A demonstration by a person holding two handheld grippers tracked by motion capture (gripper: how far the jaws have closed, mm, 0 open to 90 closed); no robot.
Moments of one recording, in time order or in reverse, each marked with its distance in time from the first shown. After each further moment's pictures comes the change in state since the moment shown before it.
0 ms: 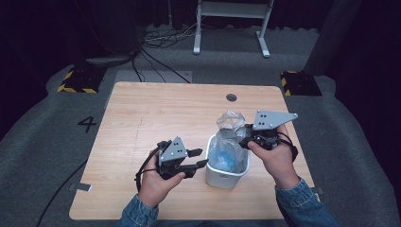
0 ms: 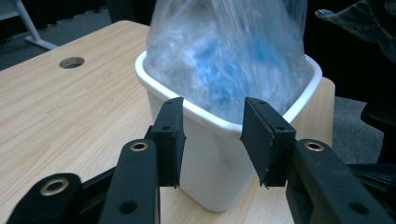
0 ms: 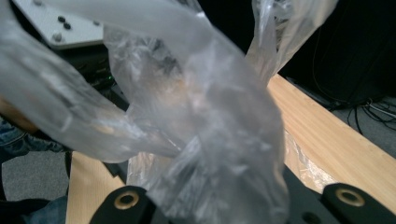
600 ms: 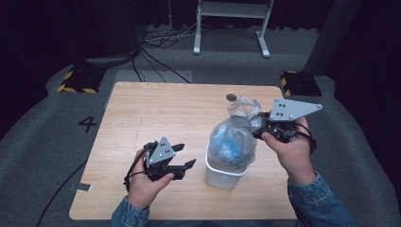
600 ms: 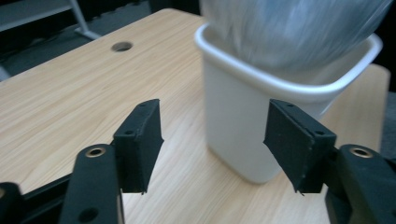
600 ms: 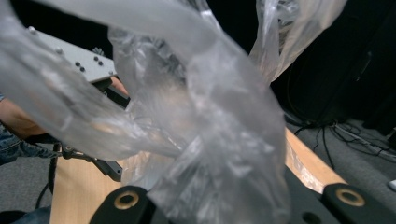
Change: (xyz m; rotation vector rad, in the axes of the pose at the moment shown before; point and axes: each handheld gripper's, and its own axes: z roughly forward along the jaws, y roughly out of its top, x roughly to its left) left arm 0.013 -0.017 -0.027 0.044 0.176 -0.006; right arm 0.000 0.040 -0.038 -0.043 -0.072 -0.083
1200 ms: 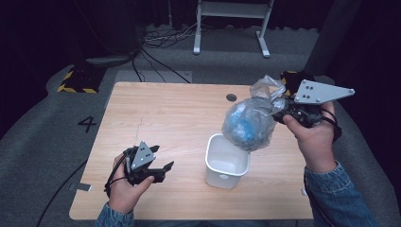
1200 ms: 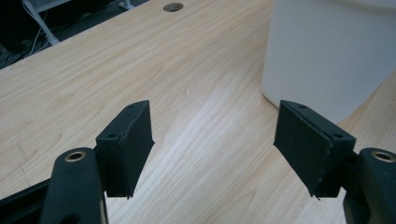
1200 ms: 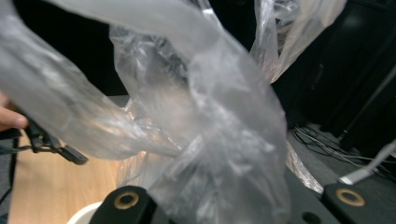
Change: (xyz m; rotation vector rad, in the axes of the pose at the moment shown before) left arm 0.022 -0.035 -0.027 0.083 0.144 -0.013; right arm -0.031 0.019 -0.039 -0.014 -0.124 -0.024
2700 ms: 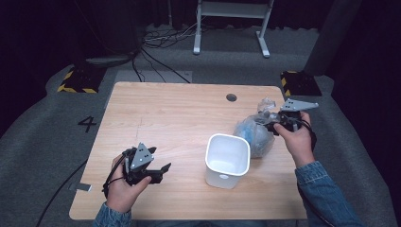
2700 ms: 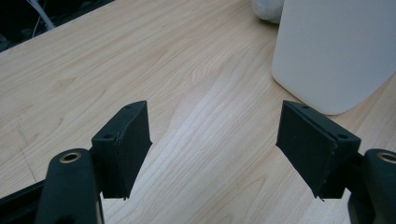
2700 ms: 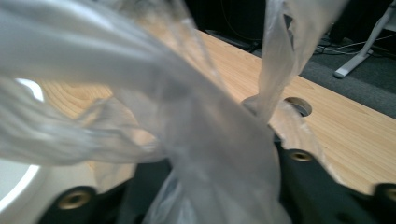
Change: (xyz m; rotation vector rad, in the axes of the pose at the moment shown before) left arm 0.006 -0.012 0.007 0.034 0.004 -0.004; right arm -0.063 -0.159 0.043 0.216 -0.110 0.302
